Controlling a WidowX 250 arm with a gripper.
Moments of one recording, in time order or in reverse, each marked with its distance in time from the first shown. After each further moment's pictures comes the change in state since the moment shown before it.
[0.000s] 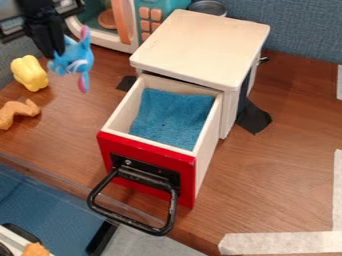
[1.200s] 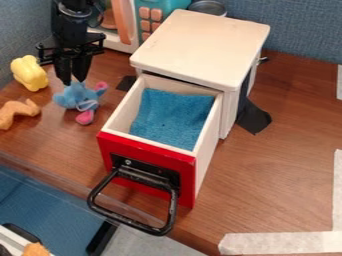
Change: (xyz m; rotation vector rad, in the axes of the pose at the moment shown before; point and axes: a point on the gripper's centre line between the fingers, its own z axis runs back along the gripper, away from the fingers) arm 0.025 -0.021 -0.077 0.259 0.002 0.017
